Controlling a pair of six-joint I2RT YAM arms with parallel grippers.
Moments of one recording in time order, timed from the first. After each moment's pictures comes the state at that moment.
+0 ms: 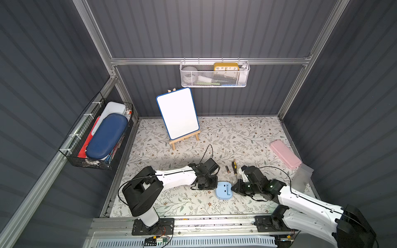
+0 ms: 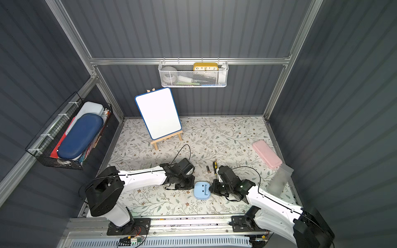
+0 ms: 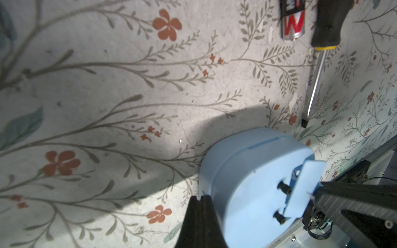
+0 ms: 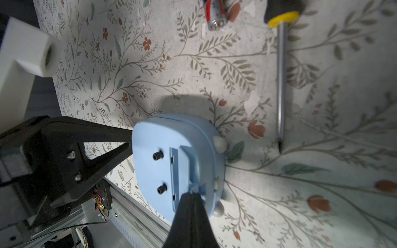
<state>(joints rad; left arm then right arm) -0.97 1.66 0.94 -0.45 0.26 -0.83 0.70 0.99 0.40 -0.33 -0.29 0.95</state>
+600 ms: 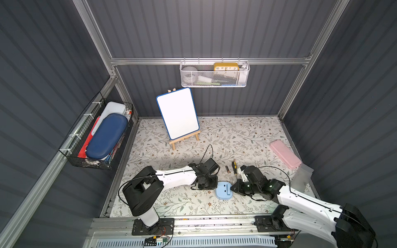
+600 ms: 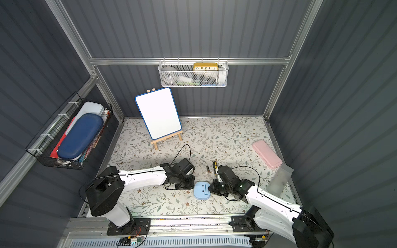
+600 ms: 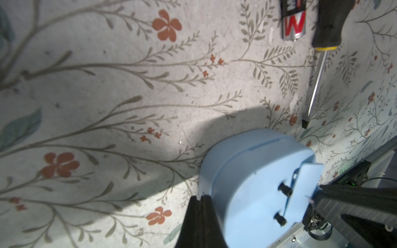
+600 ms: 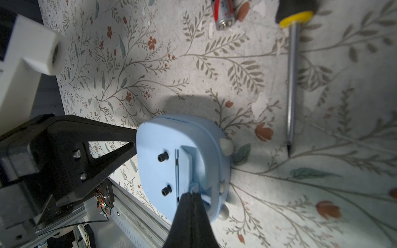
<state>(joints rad) -0.97 1.67 0.94 -0.44 0.26 -0.83 0.70 0.99 0.40 -0.32 -0.30 0.94</state>
